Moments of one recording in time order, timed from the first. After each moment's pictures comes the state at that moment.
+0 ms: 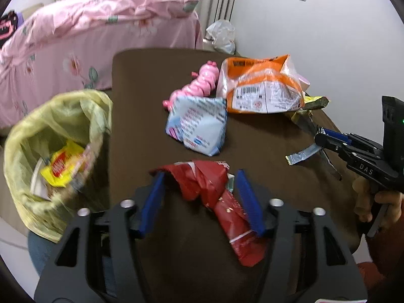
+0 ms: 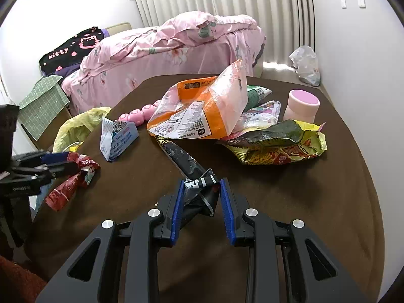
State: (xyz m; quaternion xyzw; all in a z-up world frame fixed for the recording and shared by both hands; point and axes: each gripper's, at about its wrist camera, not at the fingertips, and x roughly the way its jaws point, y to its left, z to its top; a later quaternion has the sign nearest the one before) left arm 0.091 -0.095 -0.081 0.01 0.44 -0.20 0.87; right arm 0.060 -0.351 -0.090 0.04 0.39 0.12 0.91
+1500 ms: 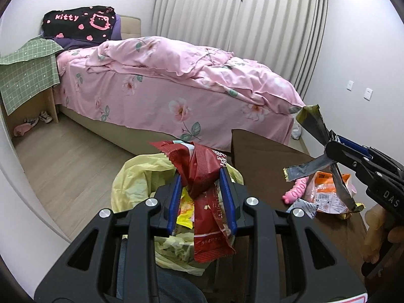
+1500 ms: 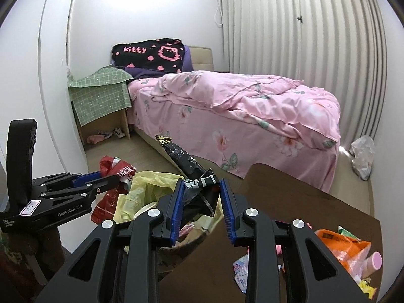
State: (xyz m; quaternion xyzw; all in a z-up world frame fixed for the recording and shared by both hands) left arm 0.061 0.089 0.004 -0.11 0.28 0.01 0.95; right arm 0.113 -0.110 0.048 -0.08 0.25 0.29 0.92
